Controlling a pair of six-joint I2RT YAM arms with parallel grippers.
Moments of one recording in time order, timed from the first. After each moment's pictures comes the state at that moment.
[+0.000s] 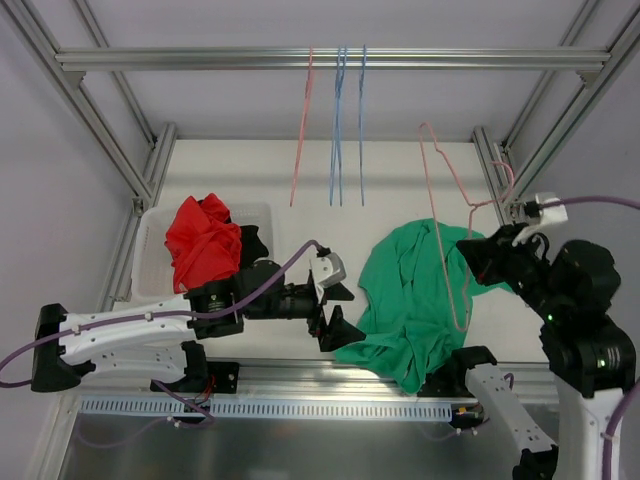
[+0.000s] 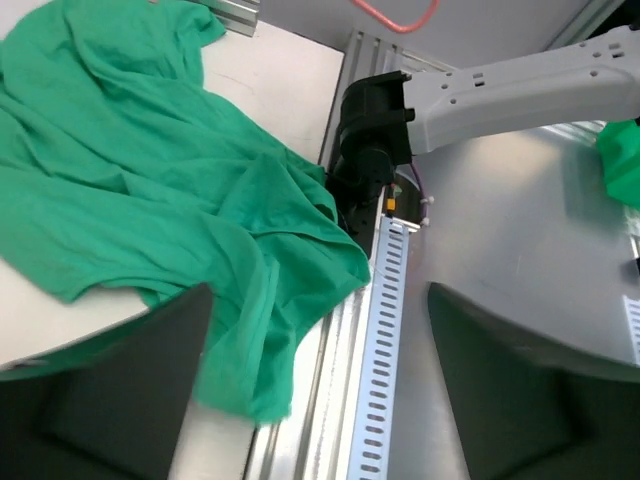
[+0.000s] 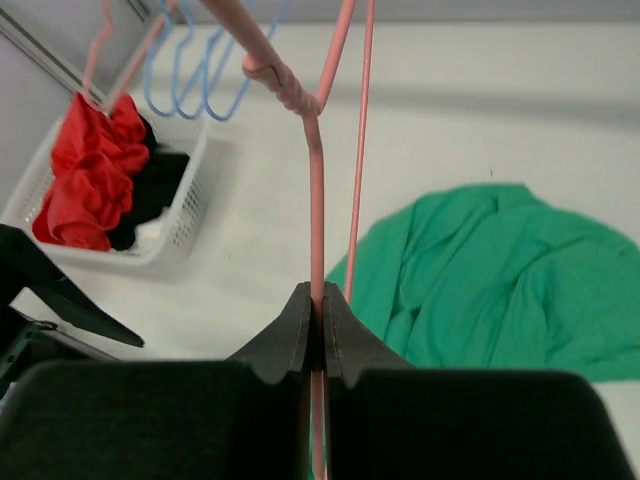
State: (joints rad) left arm -1.28 1.03 0.84 -0.03 0.18 -0.26; right arm 0.17 0.56 1.31 -0.93 -0.27 0.21
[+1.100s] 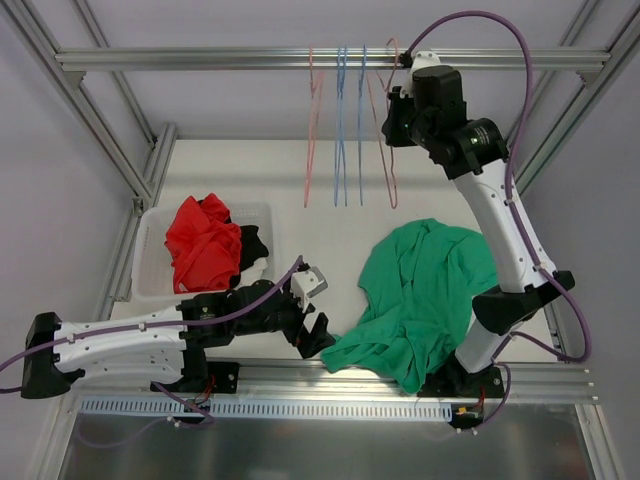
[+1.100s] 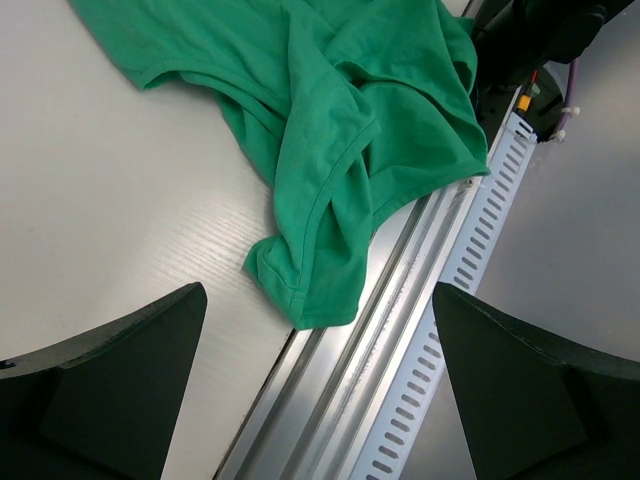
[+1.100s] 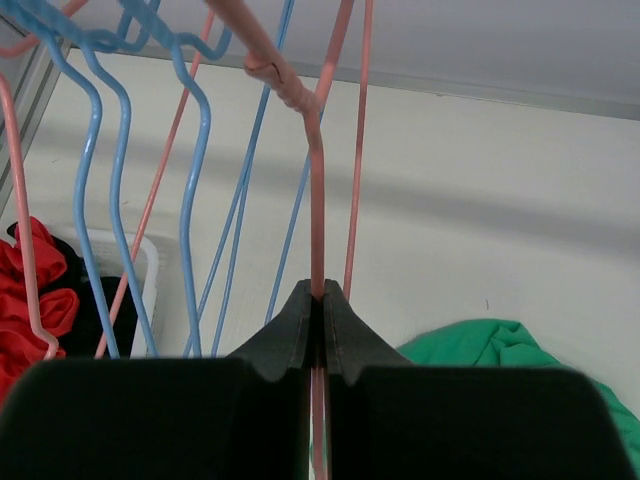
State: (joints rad) left arm -1.28 0.86 0.64 -0.26 -0.04 -0.36; right arm 0.51 1.70 2.21 -0.96 0.17 0.22
